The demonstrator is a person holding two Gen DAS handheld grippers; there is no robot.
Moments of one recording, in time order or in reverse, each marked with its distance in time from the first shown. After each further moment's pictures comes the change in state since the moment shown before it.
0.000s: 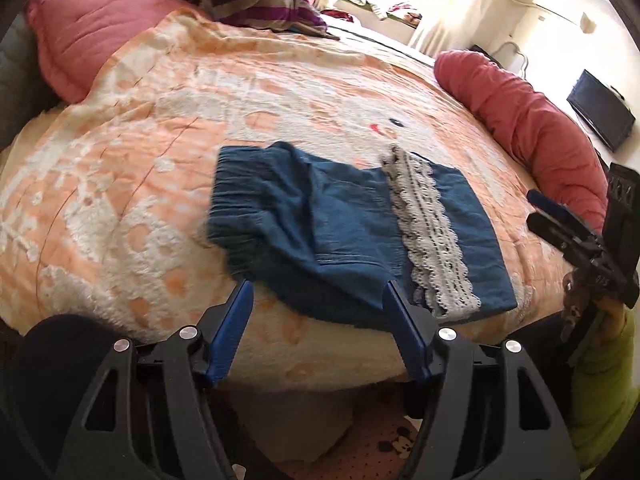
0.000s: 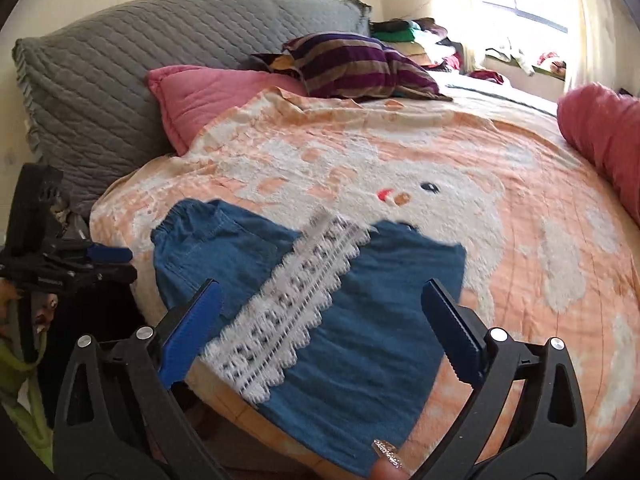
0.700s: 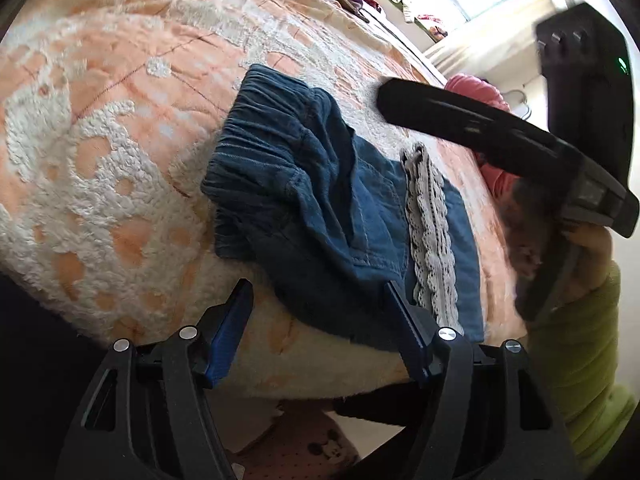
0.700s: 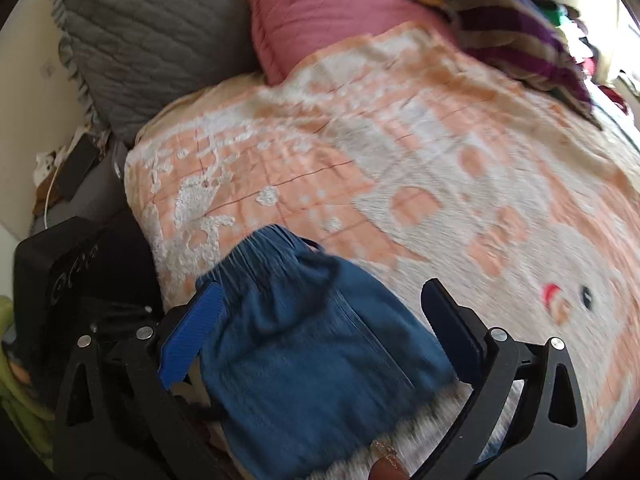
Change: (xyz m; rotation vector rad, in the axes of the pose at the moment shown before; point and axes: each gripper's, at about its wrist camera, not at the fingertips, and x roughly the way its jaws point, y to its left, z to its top) left arm 0.052 0.044 -0.008 -0.286 0.089 -0.233; right arm 0.169 0.130 0.092 -0.305 0.346 0.282
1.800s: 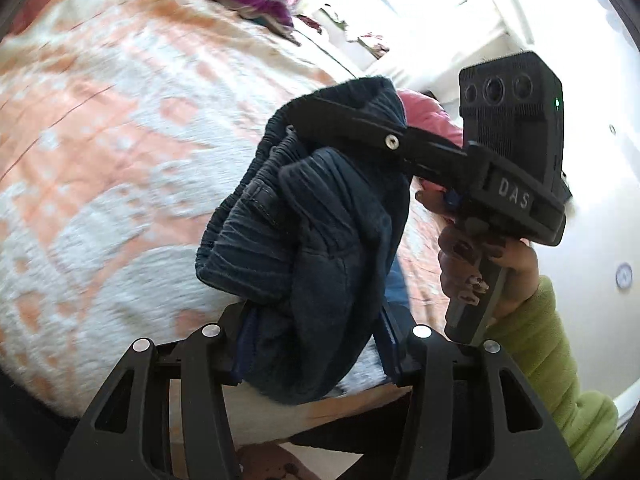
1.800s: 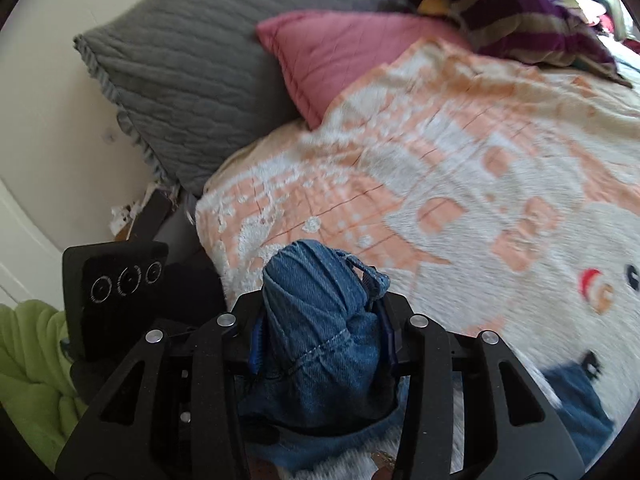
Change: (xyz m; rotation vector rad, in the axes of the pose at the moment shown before) left arm 0.018 -0.078 0.021 0.123 -0.088 -0.179; right arm -0.064 -0.059 -0.029 0.131 -0.176 0.305
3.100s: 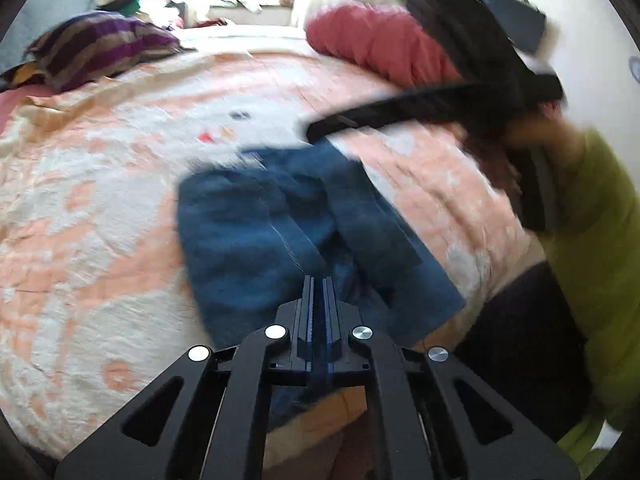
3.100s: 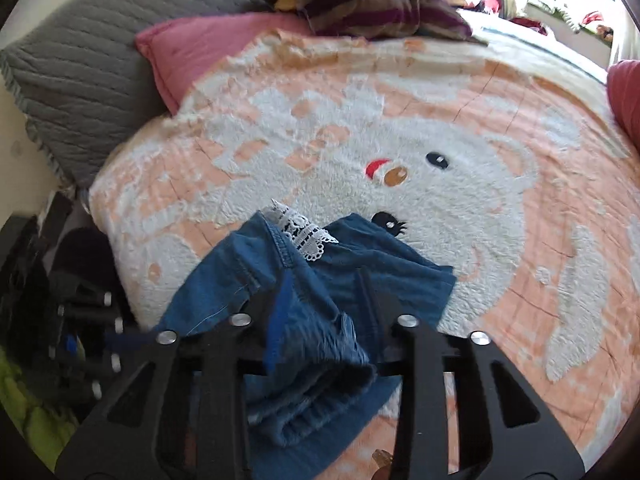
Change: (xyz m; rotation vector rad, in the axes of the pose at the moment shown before) left arm 0.083 -0.095 -0.053 0.584 0.169 0.197; right arm -0.082 -0.076 -0.081 0.140 0.044 -0.423
